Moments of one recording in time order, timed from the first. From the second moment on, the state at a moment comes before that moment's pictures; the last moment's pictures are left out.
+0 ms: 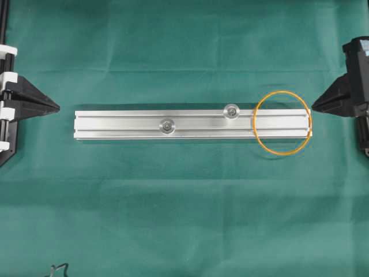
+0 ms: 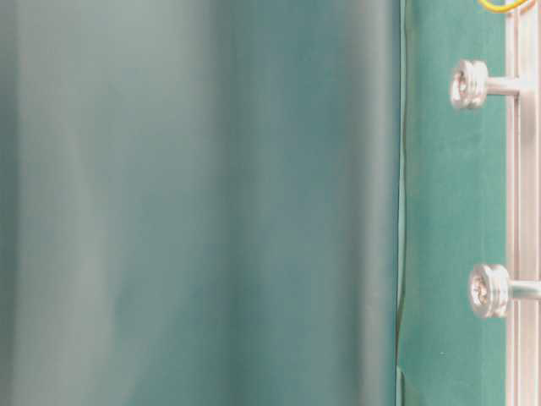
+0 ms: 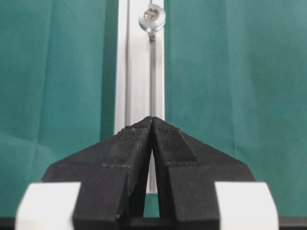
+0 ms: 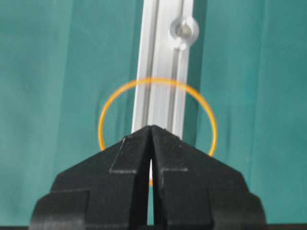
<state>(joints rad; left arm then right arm) 0.00 -0.96 0.92 0.02 0.67 -0.01 -0.02 -0.74 0.72 0.00 0.93 0.04</state>
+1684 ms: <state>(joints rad) 0.00 -0.96 0.93 0.02 0.66 -0.01 -0.01 -0.73 0.71 -0.01 1.01 0.03</state>
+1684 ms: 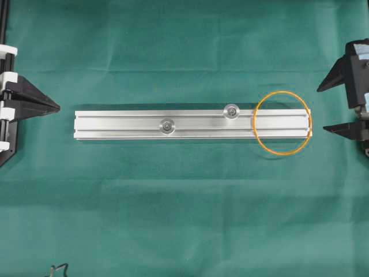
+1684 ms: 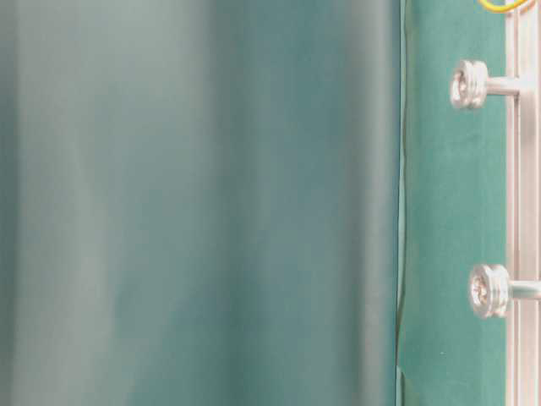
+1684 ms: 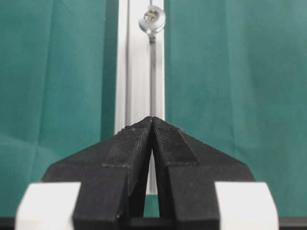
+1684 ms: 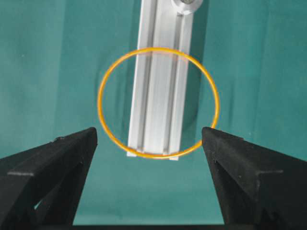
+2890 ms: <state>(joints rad) 0.00 -0.95 0.93 0.02 0.66 -0.01 0.08 -0.51 0.76 0.04 0.94 0.04</state>
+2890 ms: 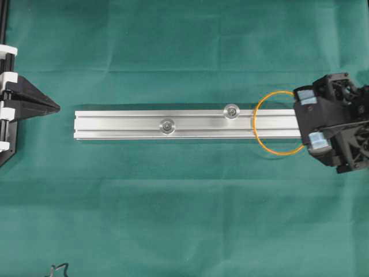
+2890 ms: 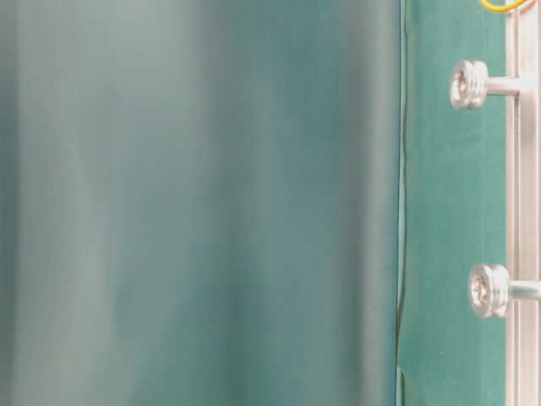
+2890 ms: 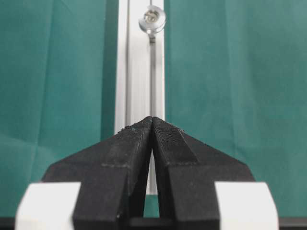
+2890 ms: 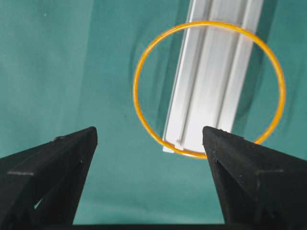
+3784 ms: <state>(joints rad) 0.00 -0.95 0.92 0.02 0.66 -0.01 0.16 -0.27 0.90 0.07 0.59 0.04</state>
